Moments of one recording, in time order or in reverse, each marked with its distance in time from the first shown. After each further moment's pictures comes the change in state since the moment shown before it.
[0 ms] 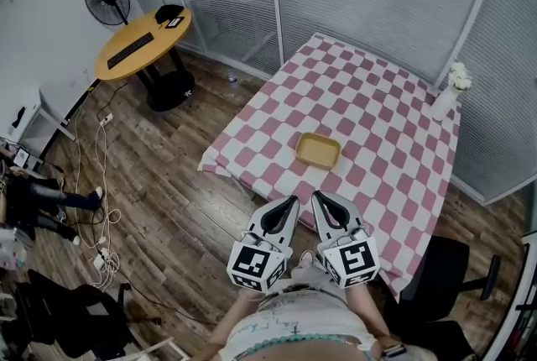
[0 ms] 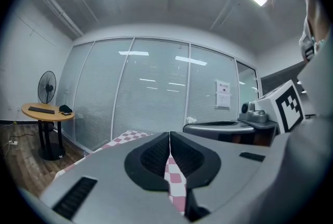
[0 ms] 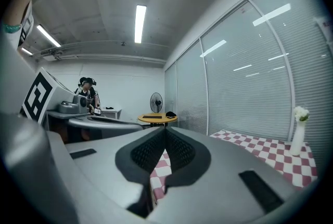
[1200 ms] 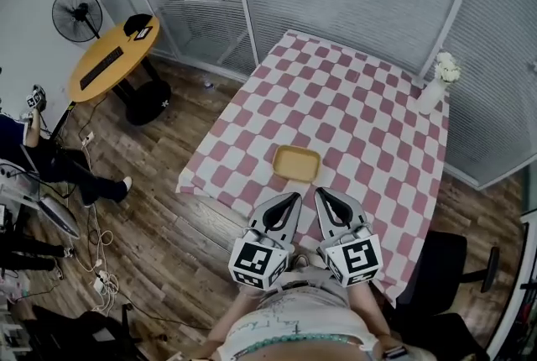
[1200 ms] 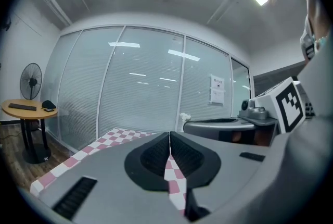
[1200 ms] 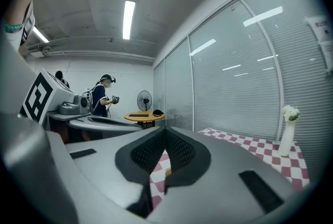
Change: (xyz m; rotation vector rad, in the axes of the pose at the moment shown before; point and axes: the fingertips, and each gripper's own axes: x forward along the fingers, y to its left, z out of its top) left arm 0.113 -0.003 -0.008 0.011 0.051 -0.119; right arm 0.028 -0.104 -0.014 0.016 0.023 -0.116
